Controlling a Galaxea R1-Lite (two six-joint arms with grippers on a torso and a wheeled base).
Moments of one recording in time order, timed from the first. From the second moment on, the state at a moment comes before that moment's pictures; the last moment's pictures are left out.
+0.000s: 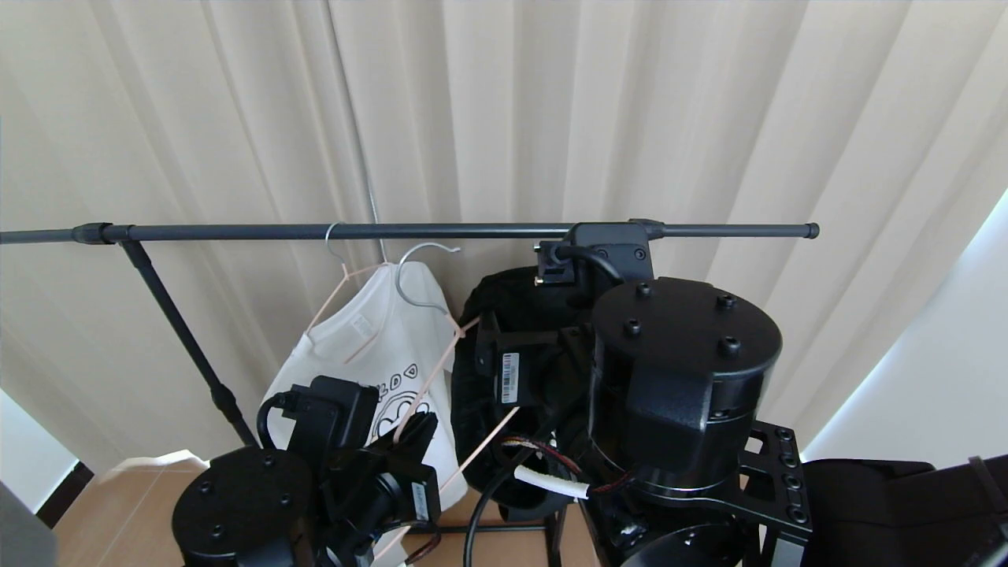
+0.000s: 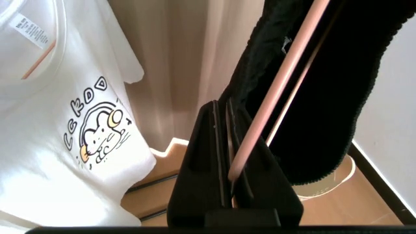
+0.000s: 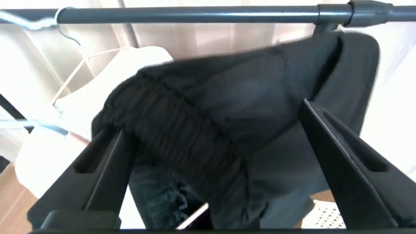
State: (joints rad) left arm -0.83 1.82 -0.22 -1.42 0.47 -0.16; right arm 1.10 1.88 -1.03 -0.75 -0.96 0.17
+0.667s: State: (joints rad) left arm -0.79 1.81 -0.23 -1.42 0.46 -0.16; right arm 1.13 1.79 -0.95 -0.76 -0.91 0.11
